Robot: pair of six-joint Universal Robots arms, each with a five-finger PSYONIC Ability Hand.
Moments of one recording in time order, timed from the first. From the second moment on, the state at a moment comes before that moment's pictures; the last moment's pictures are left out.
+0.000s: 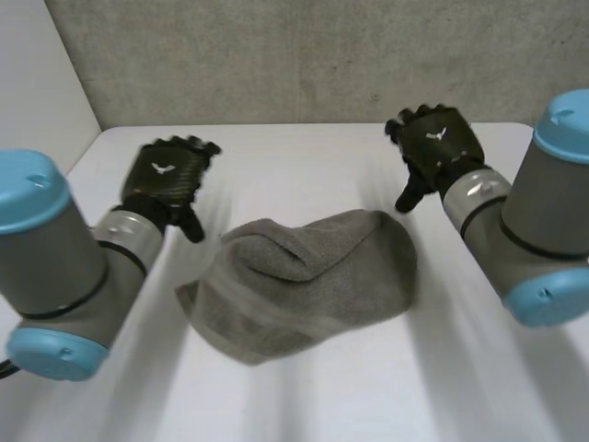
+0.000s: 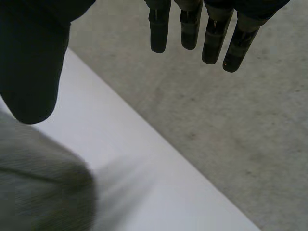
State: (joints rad) left arm 4.26 -1.85 -1.61 3.38 -1.60 3.35; right arm 2.01 -1.18 1.35 -0.11 1.53 2.77; left_hand 0.23 0.23 0.23 0.23 0.05; right_hand 0.25 0.24 0.22 0.23 0.07
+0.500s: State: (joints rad) left arm 4.42 -1.80 -1.72 3.23 -1.48 3.26; right arm 2.16 -1.22 1.49 0.01 1.53 2.76; left_hand 0.35 0.36 0.36 0.35 0.18; right_hand 0.25 0.24 0.22 0.23 0.07
